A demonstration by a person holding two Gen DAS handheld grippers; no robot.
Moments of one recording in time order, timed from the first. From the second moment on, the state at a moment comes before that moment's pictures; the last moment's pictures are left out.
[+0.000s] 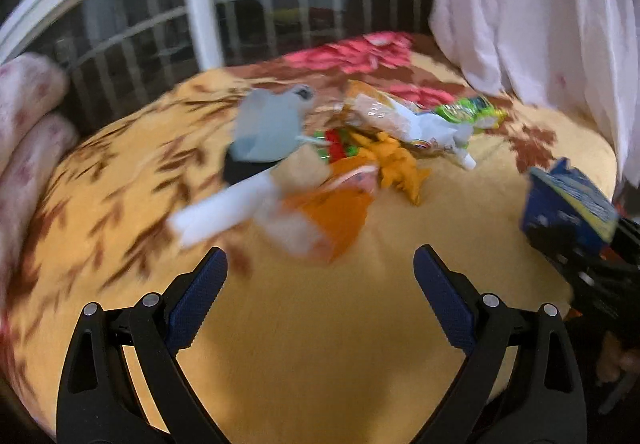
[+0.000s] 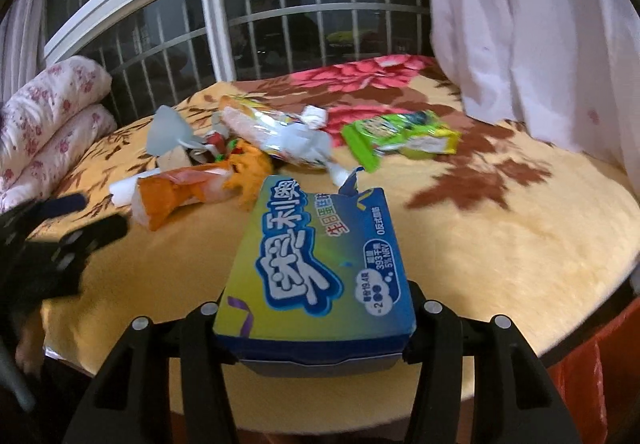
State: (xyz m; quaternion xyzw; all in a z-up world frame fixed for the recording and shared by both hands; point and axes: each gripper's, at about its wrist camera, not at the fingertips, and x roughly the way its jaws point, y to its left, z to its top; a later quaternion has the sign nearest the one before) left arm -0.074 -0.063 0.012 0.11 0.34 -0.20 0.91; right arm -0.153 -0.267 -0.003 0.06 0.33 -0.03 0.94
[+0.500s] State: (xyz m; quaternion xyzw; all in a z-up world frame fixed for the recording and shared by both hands) left arm -0.016 -0.078 -0.004 0.11 0.39 -0.20 0.89; right arm -0.161 -0.273 -0.011 0.08 0.32 -0.03 0.94
